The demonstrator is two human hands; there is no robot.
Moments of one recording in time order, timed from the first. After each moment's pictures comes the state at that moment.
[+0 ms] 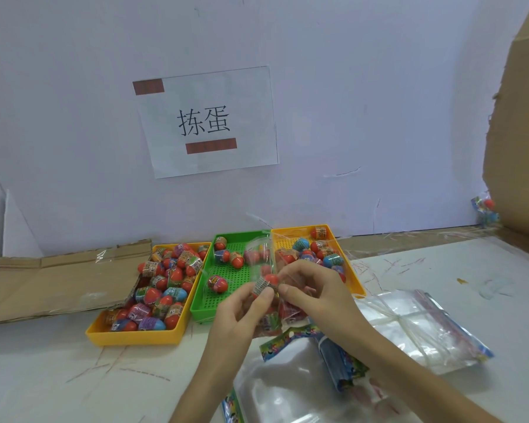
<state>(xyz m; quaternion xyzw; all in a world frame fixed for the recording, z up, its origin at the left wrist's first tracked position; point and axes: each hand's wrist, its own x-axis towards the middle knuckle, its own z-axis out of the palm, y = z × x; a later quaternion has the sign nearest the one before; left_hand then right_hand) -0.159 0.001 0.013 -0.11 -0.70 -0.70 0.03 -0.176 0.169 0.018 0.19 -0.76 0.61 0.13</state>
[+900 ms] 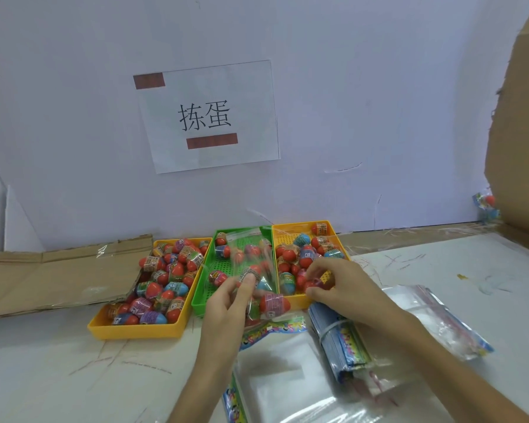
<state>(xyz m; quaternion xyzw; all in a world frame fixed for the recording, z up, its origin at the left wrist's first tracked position) -0.165 -0.002 0.009 -0.02 -0.70 -0.70 0.08 -0.200 0.213 0.016 0.10 -0.93 0.33 0.10</state>
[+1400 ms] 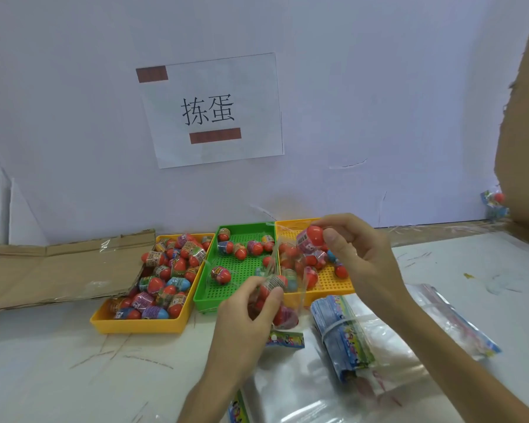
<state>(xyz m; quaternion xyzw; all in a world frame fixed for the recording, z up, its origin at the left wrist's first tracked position) -0.159 0.005 -0.001 -0.12 -0.81 -0.56 0.13 -0.173 0.200 0.057 0.21 -0.71 0.62 0.27</state>
